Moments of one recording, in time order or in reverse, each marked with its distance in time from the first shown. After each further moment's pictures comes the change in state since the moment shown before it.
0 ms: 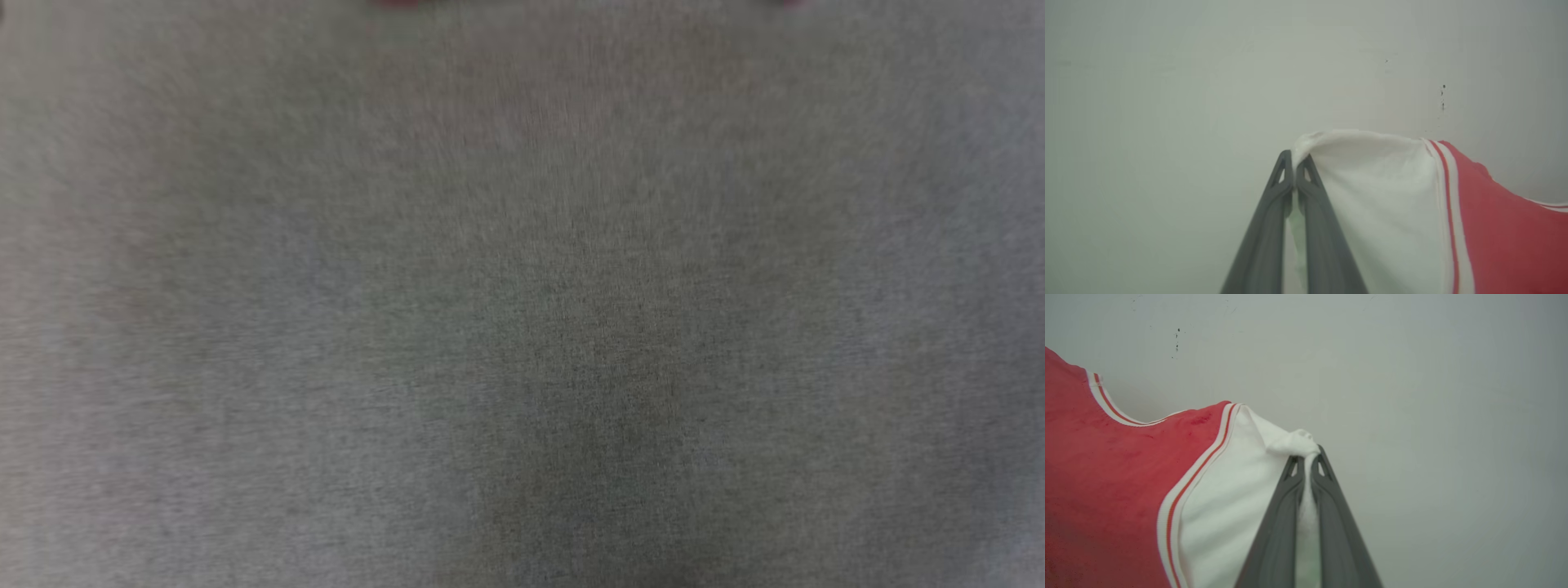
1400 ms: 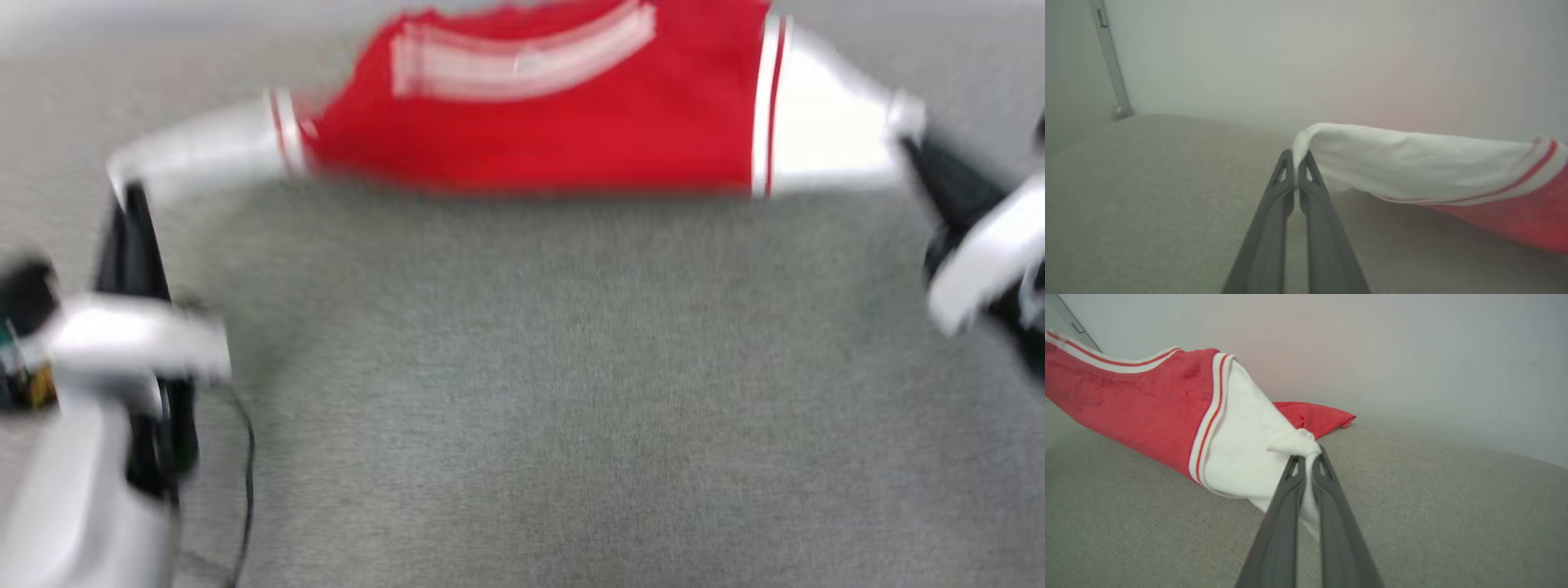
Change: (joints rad) left arm 1.158 -0.025 0.181 -0.338 -0.201 -0.019 -0.214; right arm 0.728 -0.135 0.353 -0.045 0.430 0.000 -0.170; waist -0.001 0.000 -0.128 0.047
